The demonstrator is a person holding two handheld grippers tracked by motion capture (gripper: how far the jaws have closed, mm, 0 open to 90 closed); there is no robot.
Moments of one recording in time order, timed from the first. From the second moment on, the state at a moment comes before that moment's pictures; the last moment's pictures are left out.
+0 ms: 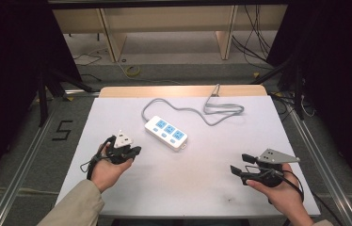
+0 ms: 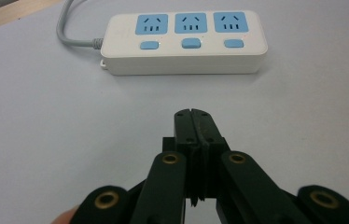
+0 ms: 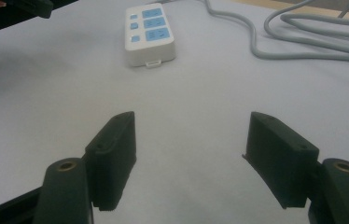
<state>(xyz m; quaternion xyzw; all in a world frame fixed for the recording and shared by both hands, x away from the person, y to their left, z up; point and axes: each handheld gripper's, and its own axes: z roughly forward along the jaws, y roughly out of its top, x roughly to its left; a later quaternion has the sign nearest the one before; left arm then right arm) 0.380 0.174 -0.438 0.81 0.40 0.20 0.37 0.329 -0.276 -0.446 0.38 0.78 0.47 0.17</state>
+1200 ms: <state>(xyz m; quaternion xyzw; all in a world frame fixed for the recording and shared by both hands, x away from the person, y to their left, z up) 0.405 0.159 -0.435 0.81 0.40 0.21 0.37 0.327 -0.277 -0.447 0.38 0.78 0.47 0.17</state>
